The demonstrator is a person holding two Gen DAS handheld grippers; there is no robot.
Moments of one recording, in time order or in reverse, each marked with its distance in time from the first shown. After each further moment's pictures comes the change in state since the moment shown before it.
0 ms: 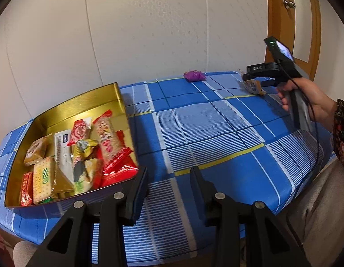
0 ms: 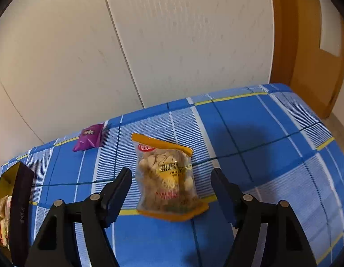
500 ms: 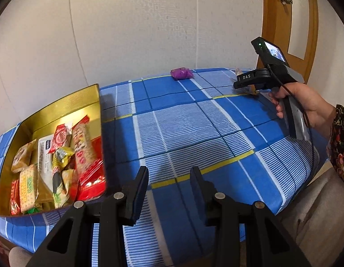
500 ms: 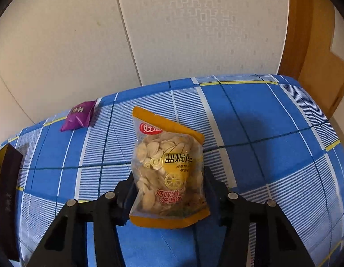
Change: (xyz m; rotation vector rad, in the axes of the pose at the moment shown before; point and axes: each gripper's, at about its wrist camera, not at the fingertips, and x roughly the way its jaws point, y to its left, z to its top) left arm 0.021 -0.021 0.017 0.015 0.033 -0.052; right arm 0.018 0.008 -0.017 -0.083 0.079 -0.048
